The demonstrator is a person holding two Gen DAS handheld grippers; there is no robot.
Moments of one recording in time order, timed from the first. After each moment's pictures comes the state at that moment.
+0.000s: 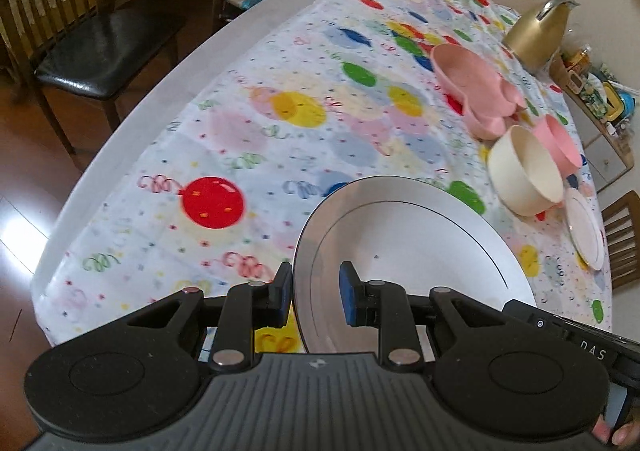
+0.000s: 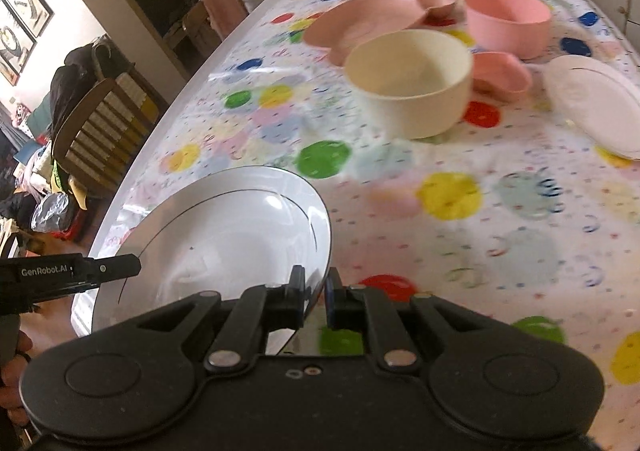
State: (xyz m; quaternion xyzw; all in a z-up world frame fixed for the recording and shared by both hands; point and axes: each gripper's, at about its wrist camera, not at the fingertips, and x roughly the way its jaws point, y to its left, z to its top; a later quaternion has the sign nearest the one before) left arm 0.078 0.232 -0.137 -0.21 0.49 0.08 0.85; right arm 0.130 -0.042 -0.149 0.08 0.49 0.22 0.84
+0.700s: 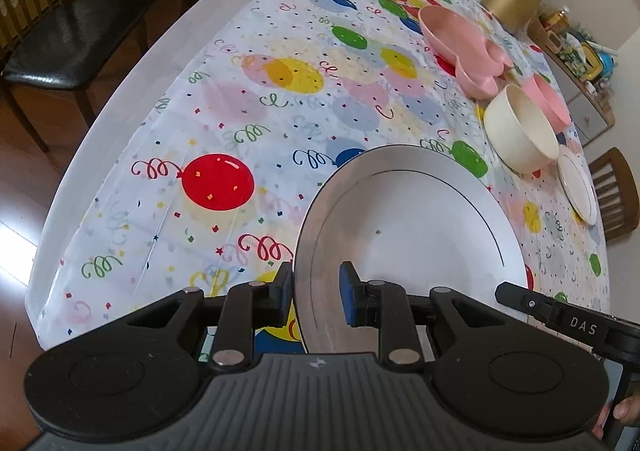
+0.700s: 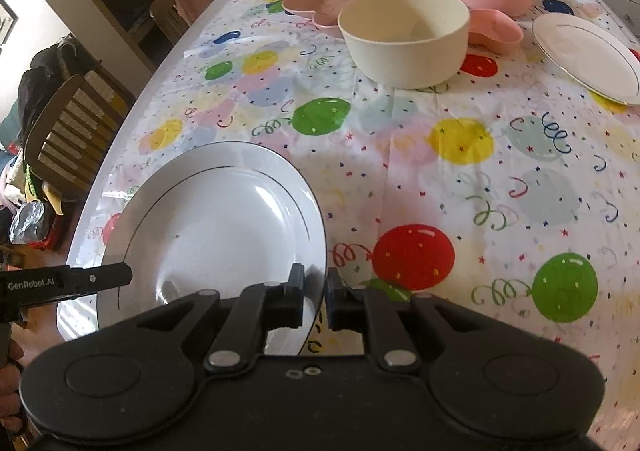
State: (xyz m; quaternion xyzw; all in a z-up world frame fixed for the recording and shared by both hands) left arm 0.078 0.249 -0.156 -0.19 0.52 0.01 0.83; right arm 0.116 -0.022 -0.166 0.09 0.52 0.16 0.83
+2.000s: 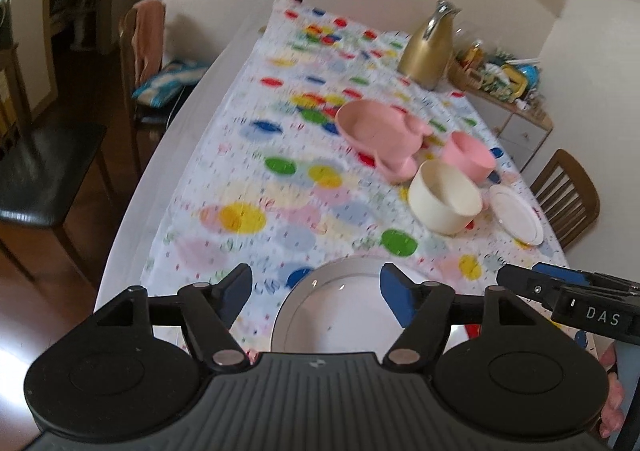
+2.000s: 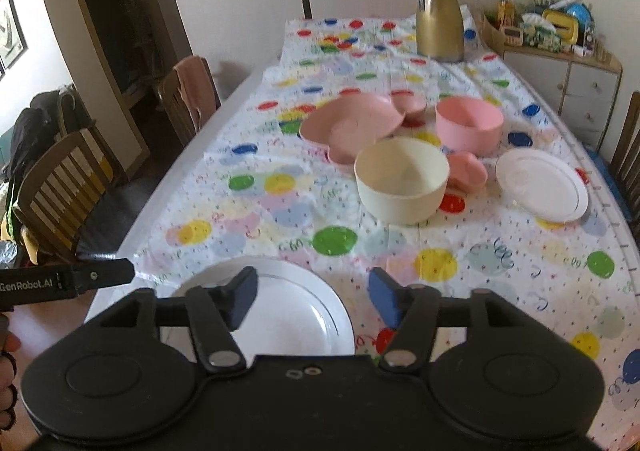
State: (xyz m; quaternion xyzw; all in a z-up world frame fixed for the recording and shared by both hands) left arm 0.071 0.247 -0.062 -0.11 0.39 -0.07 0.91; right arm 0.078 0.003 -0.066 0.05 0.37 0.12 0.92
